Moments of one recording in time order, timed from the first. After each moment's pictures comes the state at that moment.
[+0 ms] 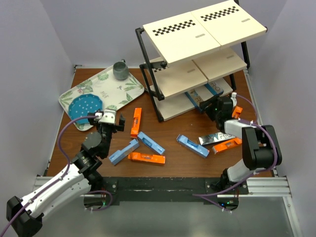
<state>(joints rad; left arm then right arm) -0.71 0.56 0.38 0.26 -0.67 0.24 0.08 1.55 0.64 0.36 0.03 0.97</state>
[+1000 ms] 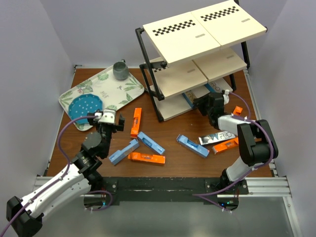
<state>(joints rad) -0.71 0.56 0.38 0.26 -0.68 0.24 0.20 1.63 0.75 0.34 0.10 1.11</state>
